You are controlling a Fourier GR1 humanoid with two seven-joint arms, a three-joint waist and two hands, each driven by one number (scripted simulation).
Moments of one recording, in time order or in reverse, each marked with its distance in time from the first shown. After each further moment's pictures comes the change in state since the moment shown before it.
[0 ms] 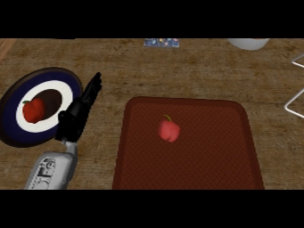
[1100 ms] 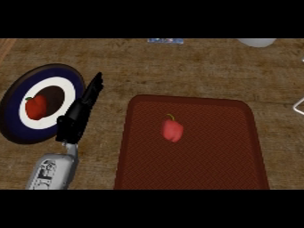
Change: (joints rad) left arm 0.011 -0.006 -0.011 -0.021 0.002 -0.006 -0.030; right arm 0.029 -0.214 -0.025 0.111 -0.007 0.160 0.239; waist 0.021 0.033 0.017
